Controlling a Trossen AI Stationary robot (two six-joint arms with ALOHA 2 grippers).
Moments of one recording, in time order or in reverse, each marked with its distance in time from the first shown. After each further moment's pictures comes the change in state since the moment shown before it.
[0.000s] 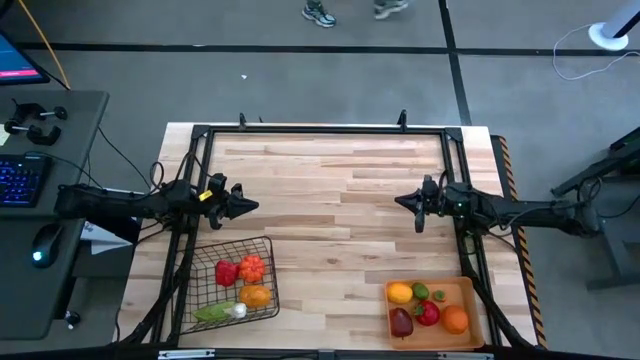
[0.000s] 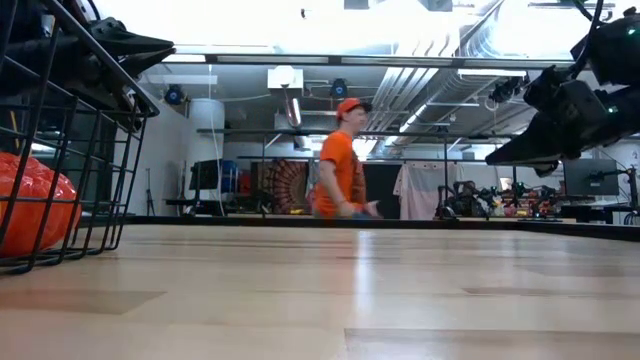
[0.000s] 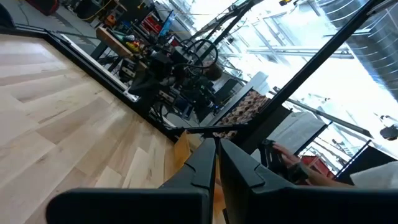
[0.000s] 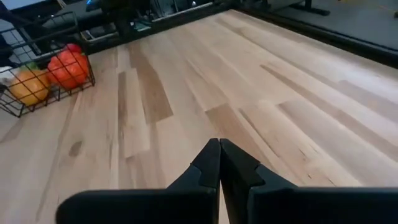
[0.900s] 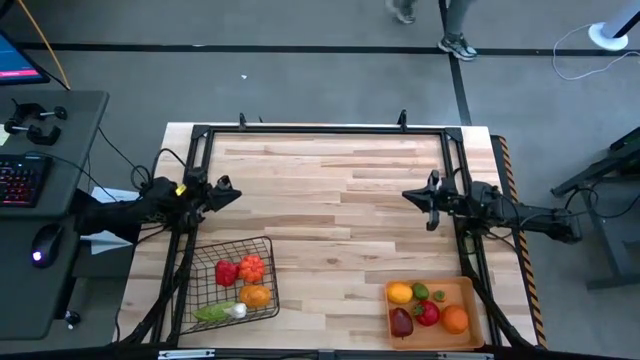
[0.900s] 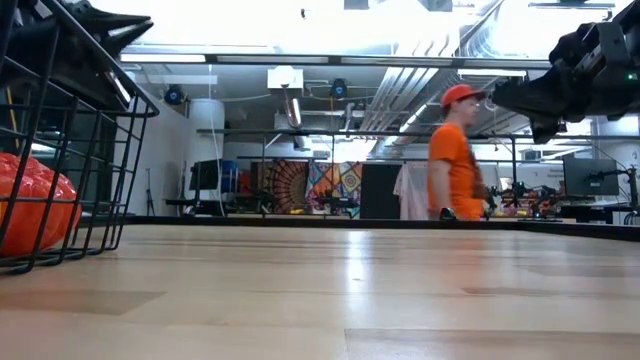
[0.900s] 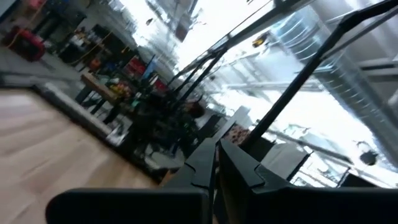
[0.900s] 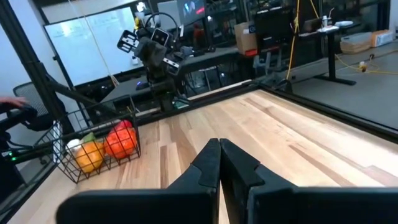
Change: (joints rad) left arm 0.067 -0.407 0.001 -0.221 -0.001 0.000; right arm 0.034 -0.326 0.000 0.010 -0.022 -0.001
